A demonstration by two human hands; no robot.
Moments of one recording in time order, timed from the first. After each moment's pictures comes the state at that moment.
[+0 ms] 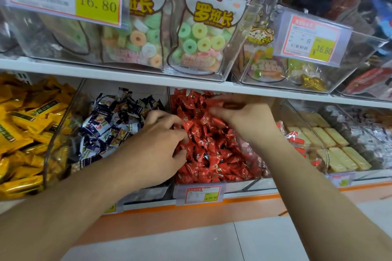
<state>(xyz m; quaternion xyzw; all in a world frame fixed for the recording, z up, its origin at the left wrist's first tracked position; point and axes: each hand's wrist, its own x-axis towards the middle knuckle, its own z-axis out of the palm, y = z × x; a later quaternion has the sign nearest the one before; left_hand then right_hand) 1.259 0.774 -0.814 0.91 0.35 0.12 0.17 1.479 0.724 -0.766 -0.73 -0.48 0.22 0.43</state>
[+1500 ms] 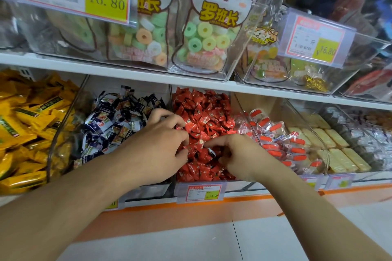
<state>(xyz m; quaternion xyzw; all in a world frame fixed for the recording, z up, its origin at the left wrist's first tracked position) 1.258 0.773 -0.811 0.92 0.34 0.10 0.15 1.482 0.697 -0.811 -0.75 -0.63 0.20 0.05</state>
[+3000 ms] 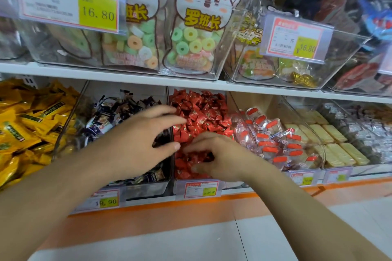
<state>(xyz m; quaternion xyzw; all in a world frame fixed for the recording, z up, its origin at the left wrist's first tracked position) 1.230 0.772 -0.785 0.90 0.34 0.14 0.21 1.461 0.700 -0.820 -0.65 -0.72 0.20 0.10</state>
